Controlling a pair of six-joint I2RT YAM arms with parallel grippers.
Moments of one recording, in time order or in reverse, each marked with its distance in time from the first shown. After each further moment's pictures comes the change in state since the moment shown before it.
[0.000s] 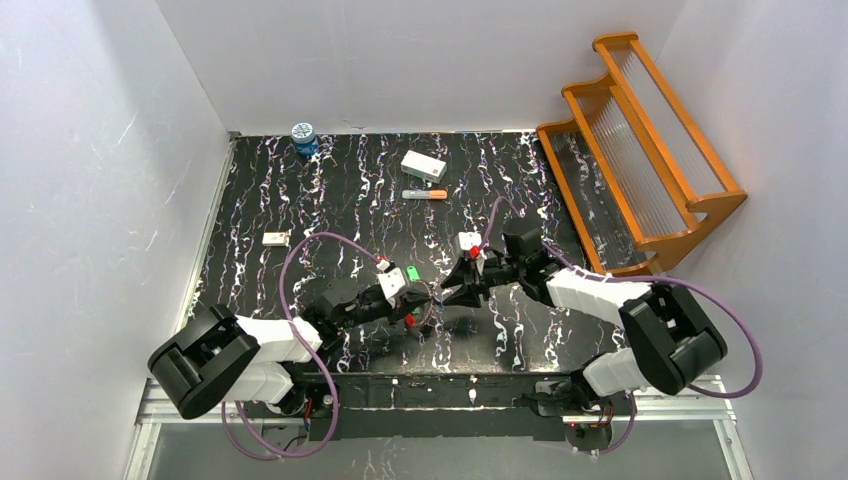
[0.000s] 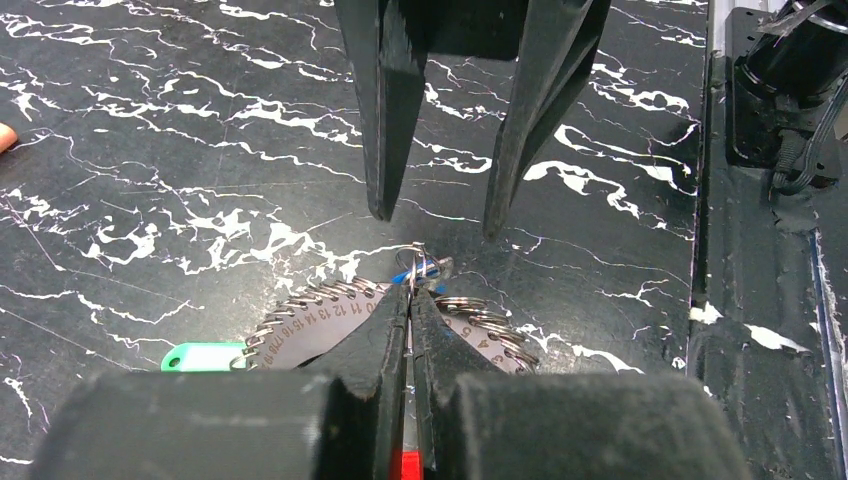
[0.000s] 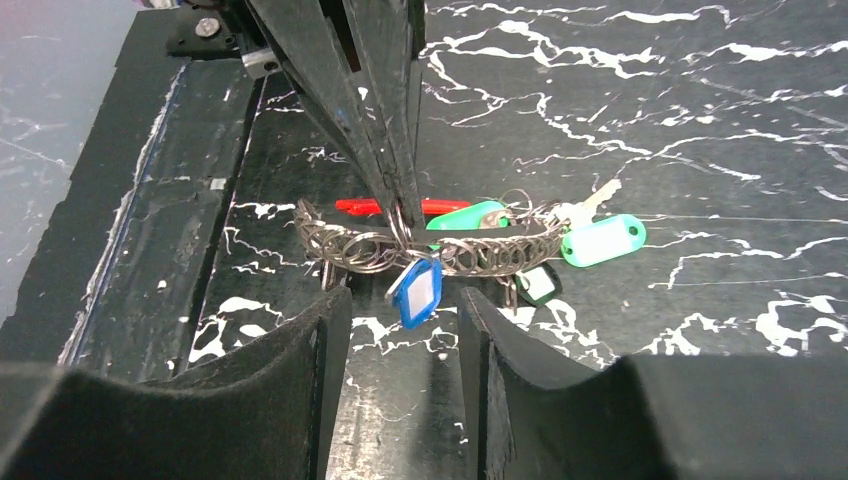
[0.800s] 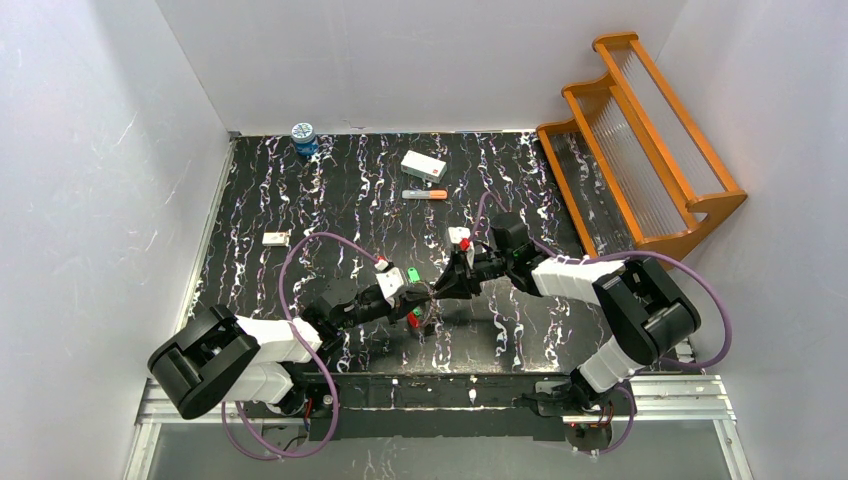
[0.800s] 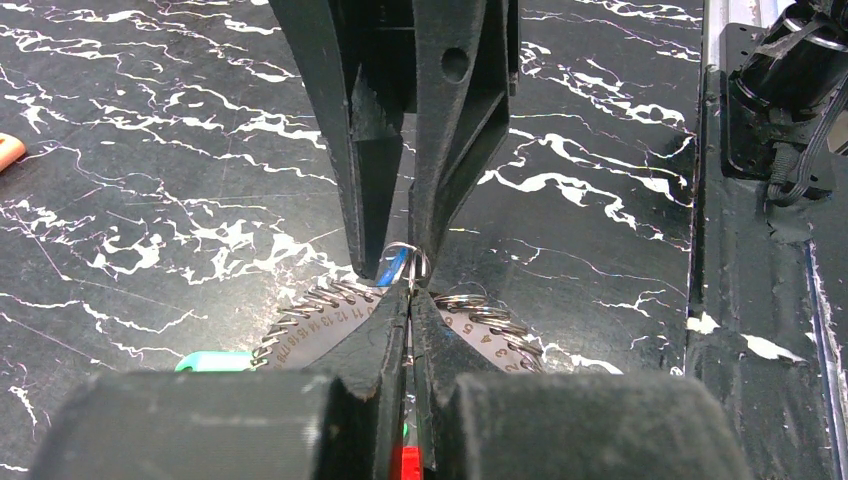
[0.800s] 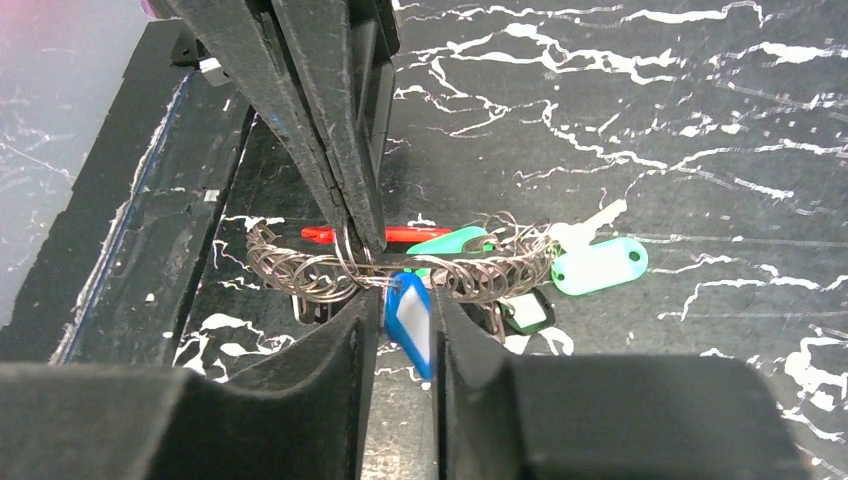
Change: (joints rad) left arm 0.000 -0.003 -0.006 0.035 0.000 -0.012; right arm 0.008 0.182 0.075 0.078 -0.076 0.030
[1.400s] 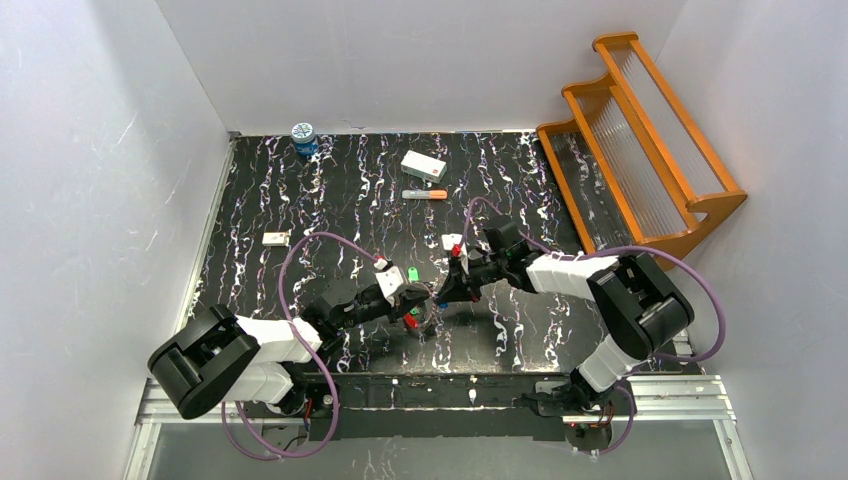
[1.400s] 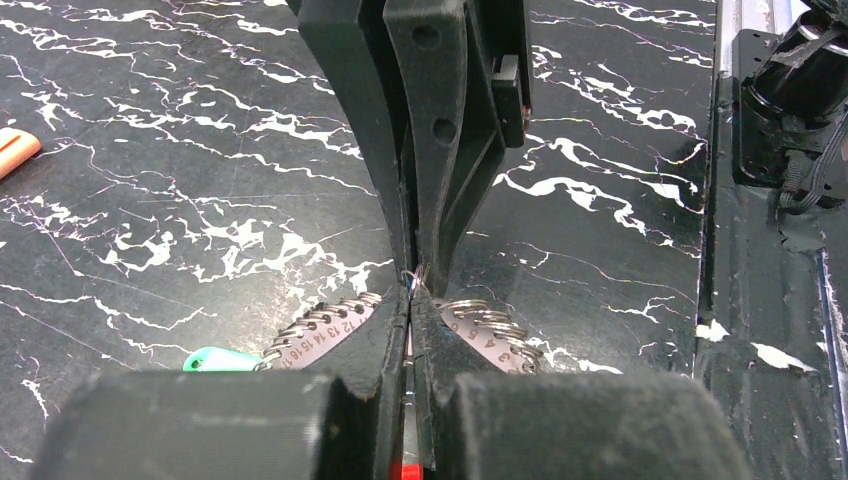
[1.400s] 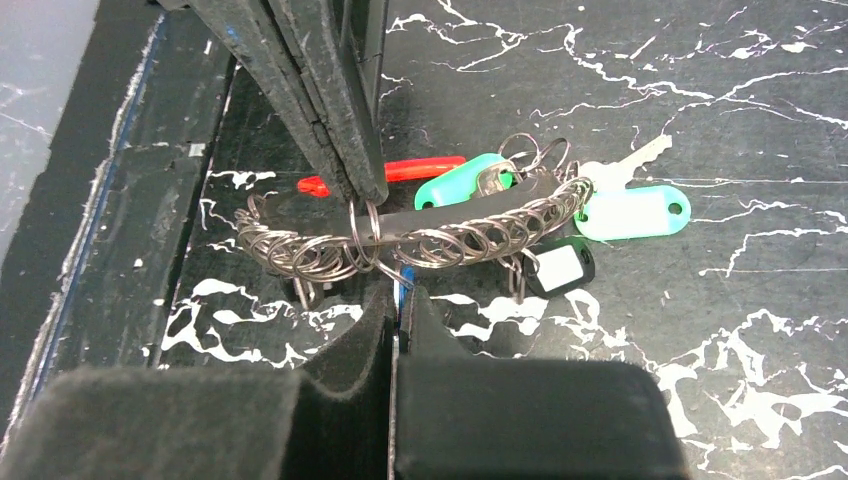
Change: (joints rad) left arm 0.000 0.000 0.000 0.006 -0.021 -0.002; right arm 0.014 0.034 0.033 -0.173 0.050 -0.100
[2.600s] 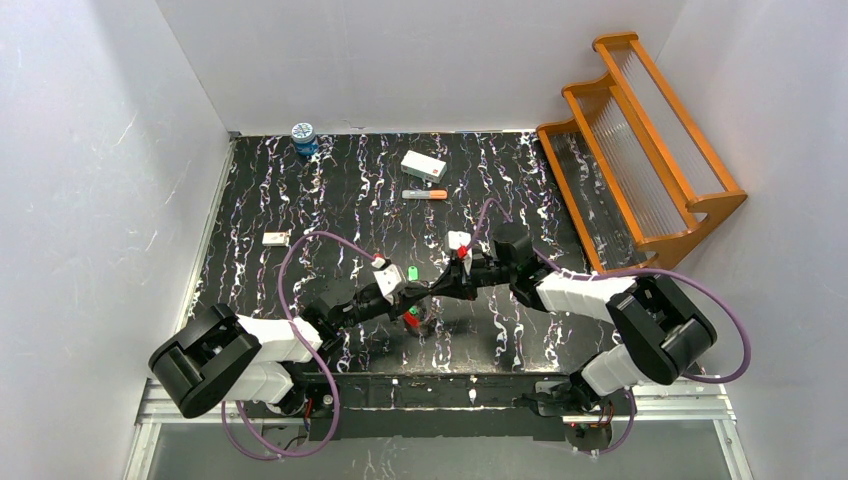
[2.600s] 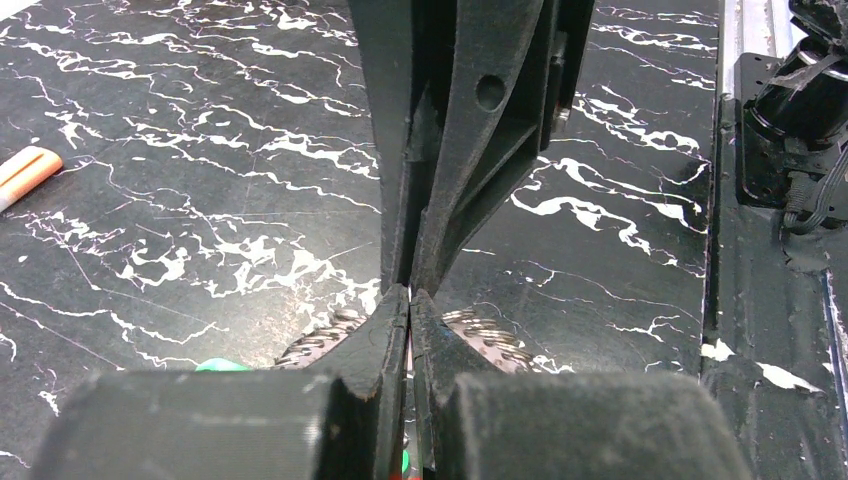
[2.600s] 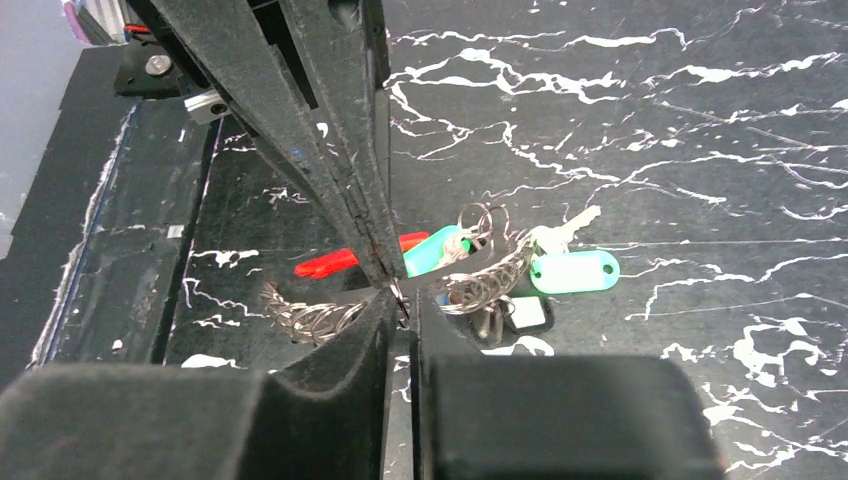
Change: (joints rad) left arm 0.001 0.007 0.000 0.045 -0.008 -0.013; right arm 0.061 -0.146 -0.121 0.302 0.155 0.187
